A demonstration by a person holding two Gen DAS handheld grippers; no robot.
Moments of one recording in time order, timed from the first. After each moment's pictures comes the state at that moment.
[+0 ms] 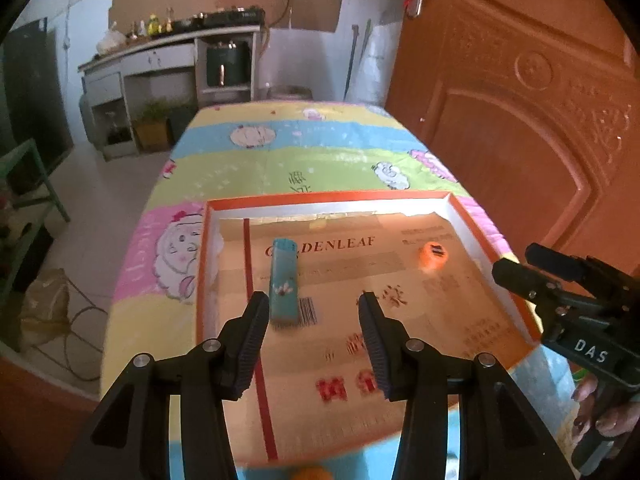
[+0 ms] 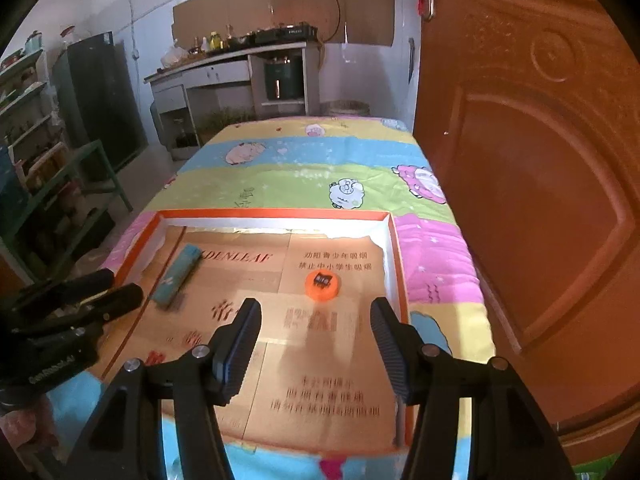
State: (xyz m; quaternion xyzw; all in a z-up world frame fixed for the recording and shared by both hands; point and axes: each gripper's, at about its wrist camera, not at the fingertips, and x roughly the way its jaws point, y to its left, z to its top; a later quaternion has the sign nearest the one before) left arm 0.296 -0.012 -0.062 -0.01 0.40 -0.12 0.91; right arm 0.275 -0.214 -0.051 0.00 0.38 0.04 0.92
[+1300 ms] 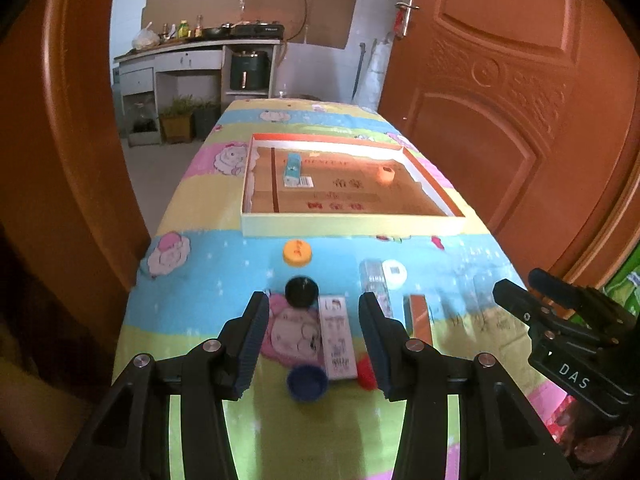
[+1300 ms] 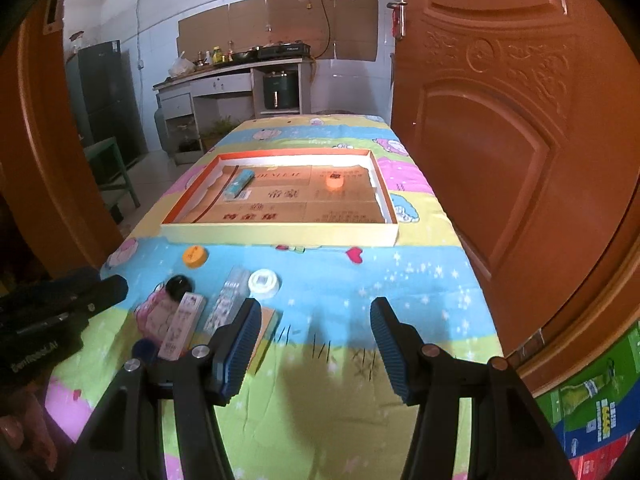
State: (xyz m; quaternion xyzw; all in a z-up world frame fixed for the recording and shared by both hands) left arm 0.064 0.021 -0.063 -0.04 0.38 -0.10 0.92; right arm 0.052 -0.184 -0.057 0.00 0.36 0.01 0.93
